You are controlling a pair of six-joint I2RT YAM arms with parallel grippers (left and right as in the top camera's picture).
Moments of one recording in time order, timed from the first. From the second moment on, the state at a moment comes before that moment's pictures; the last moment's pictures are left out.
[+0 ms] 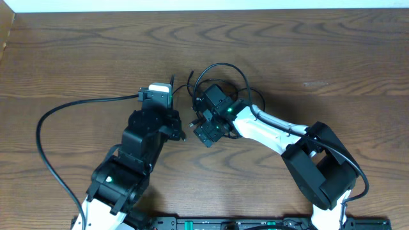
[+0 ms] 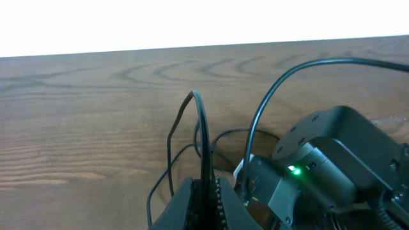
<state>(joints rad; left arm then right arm) -0.48 0.85 0.81 -0.43 -0.23 -0.20 0.75 1.99 1.25 -0.48 -0.10 0.00</state>
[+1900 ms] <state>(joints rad) -0.48 0.85 0.81 -0.55 -0.24 -0.25 0.67 1.79 1.51 -0.89 0.08 0.08</state>
